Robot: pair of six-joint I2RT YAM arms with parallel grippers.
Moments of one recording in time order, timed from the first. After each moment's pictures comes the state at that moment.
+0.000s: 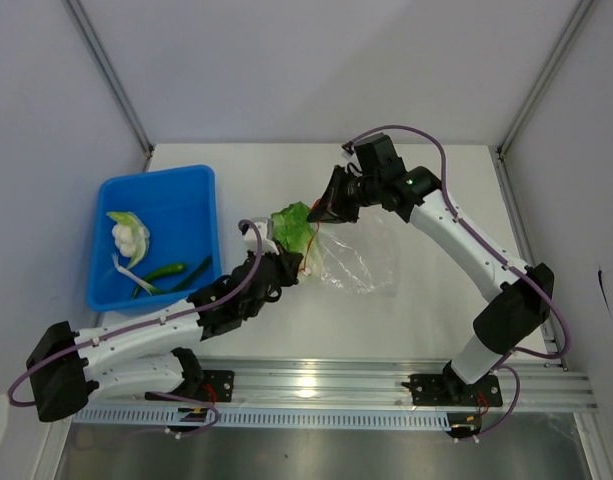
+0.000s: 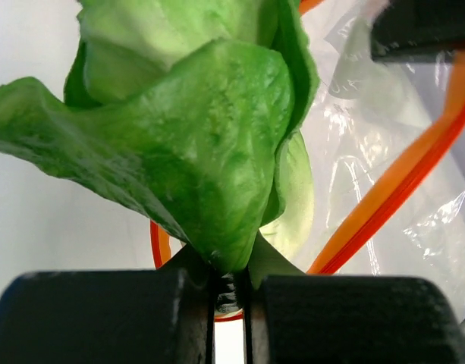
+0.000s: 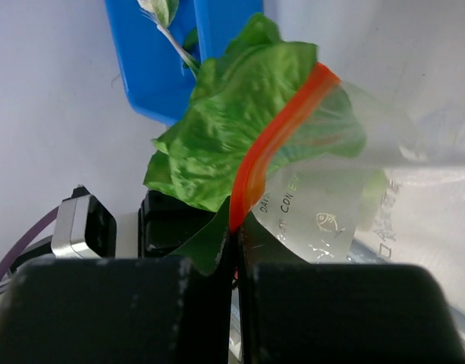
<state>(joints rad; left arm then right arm) -1.00 1.01 0.62 0.06 -0.59 -0.69 0.61 1.64 1.66 -0.72 -0.46 0.89</state>
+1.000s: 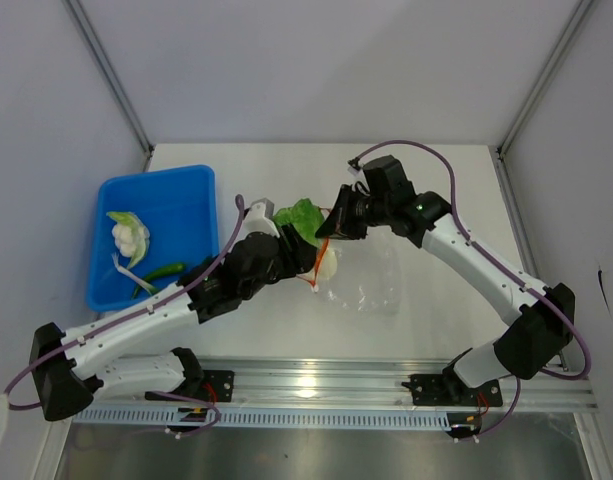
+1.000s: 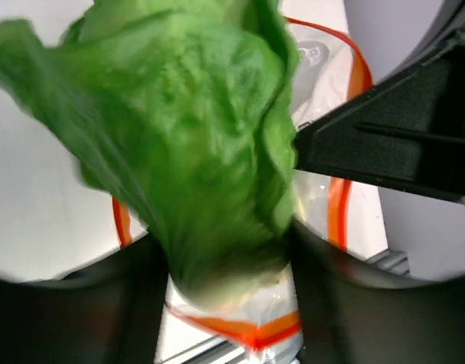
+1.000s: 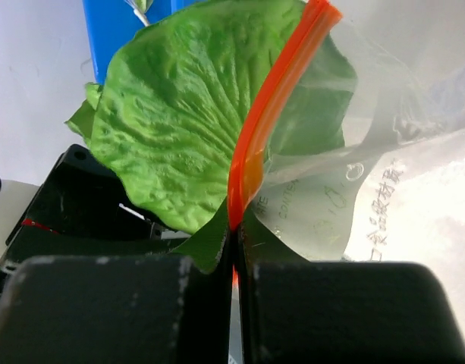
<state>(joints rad) -0.96 1.06 0.89 -0.29 -0.38 -0.91 0.64 1.48 1.41 -0.59 -0.40 0.81</state>
